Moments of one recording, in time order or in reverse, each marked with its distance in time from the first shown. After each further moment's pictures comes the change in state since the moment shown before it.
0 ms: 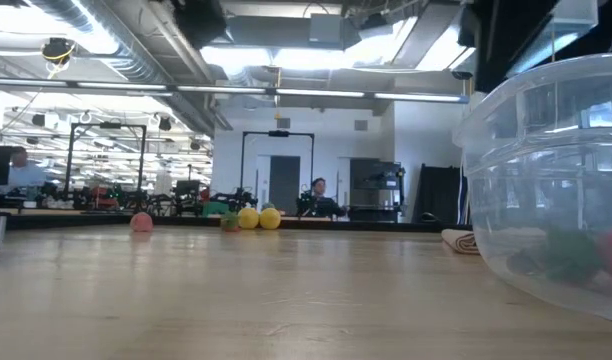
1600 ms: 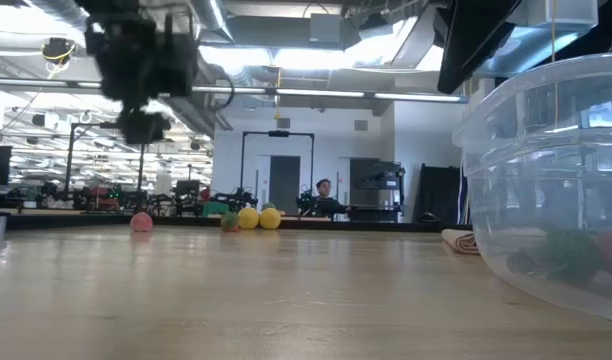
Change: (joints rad) left arm 0.606 -0.015 -0.290 -0.293 0.450 0.241; right arm -0.045 0.000 0.000 0.051 0.029 -0.076
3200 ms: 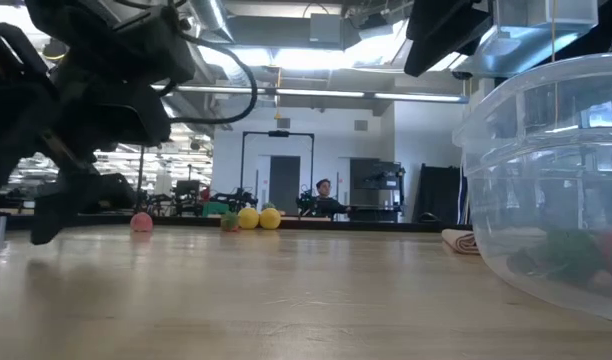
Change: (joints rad) left arm -0.722 0.271 -0.238 0.670 -0.153 -0.447; right arm -0.010 0.000 0.000 0.117 0.015 0.006
